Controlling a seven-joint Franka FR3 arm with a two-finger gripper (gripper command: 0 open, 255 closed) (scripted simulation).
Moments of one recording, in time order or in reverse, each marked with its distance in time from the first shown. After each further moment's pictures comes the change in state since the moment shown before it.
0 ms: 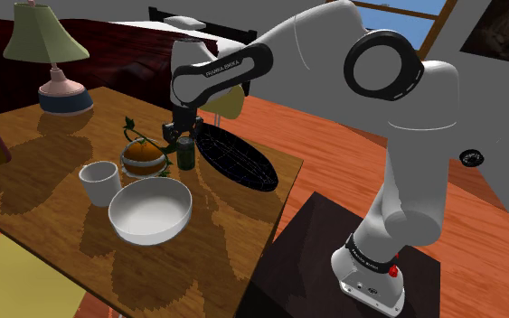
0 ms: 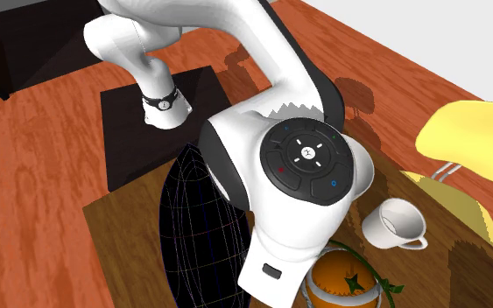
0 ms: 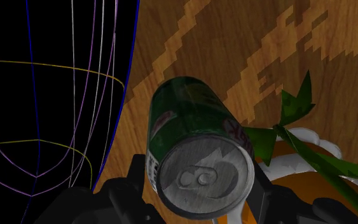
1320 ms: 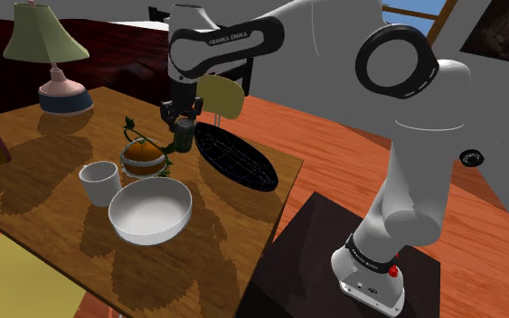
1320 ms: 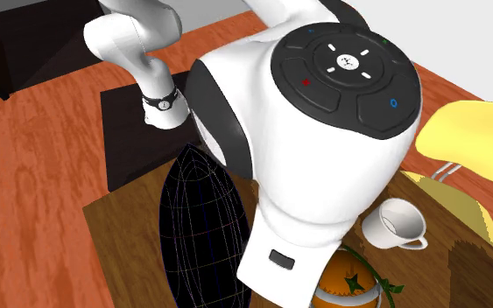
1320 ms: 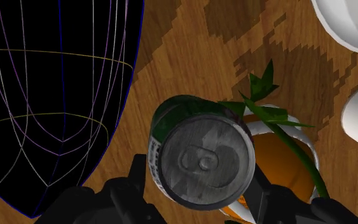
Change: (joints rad) arm 0.000 -0.061 0.003 0.103 0.005 -0.164 0.002
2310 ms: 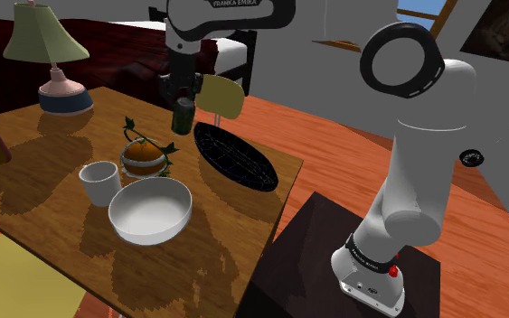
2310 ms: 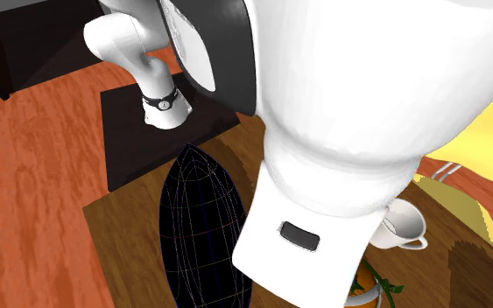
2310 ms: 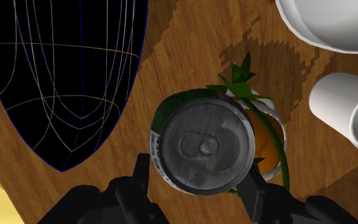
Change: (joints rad) arm 0.001 -0.024 0.001 0.165 0.002 -0.188 0.003
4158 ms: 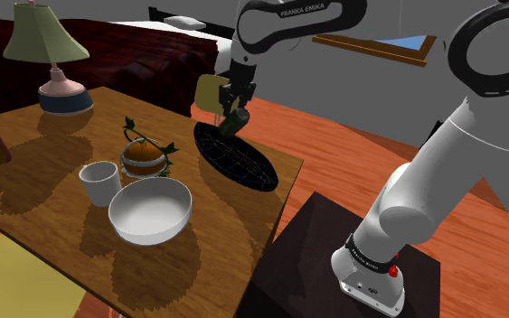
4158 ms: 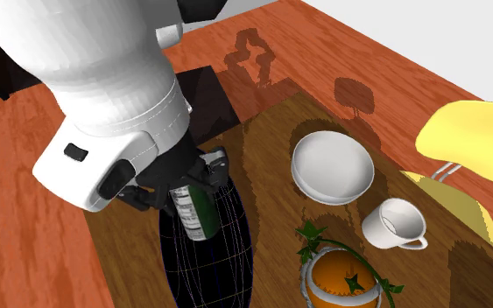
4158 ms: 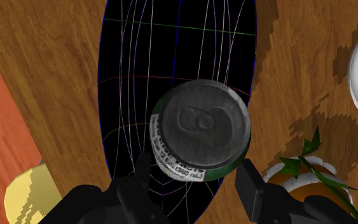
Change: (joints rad) arm -0.115 -0.413 -0.083 -0.556 0.051 0.136 -0.213
